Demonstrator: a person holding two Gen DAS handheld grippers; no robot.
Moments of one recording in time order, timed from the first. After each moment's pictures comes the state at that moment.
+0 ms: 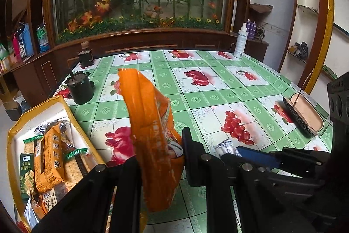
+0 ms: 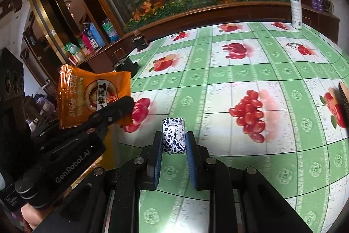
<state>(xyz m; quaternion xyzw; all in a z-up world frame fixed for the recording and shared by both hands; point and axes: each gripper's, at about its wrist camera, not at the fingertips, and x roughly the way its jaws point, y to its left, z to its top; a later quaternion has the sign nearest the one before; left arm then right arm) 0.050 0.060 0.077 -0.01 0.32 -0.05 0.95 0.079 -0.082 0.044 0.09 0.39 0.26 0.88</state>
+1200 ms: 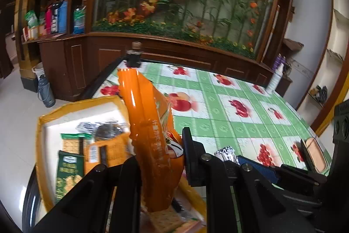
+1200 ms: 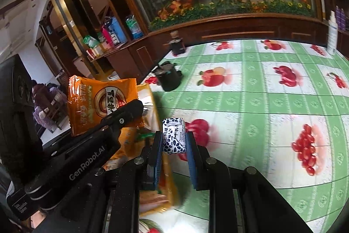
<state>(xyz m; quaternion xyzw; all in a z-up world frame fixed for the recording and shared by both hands) 0.039 0.175 0.103 -0.12 0.29 0.04 0.95 0.092 0.021 0.079 0.06 0.37 0.32 0.87</state>
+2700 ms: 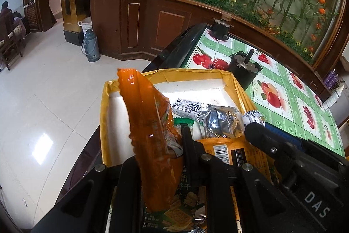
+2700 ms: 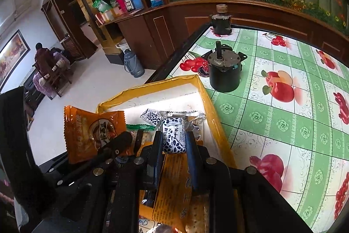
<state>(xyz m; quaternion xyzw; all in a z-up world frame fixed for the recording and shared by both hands) 0.054 0.310 0.047 -0.19 0.39 0.19 0.88 0.144 0.181 0.053 -0.03 0.43 0.36 0.83</state>
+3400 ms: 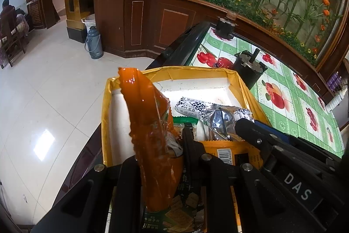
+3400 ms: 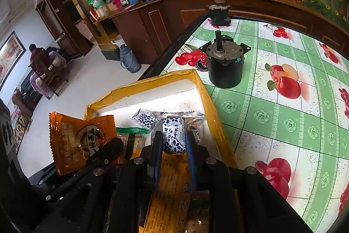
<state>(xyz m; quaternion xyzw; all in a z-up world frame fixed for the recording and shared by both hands) 0.055 0.313 0.044 -0.20 0.39 0.20 0.87 0.159 0.195 0.038 -0.03 0.45 0.34 0.82</state>
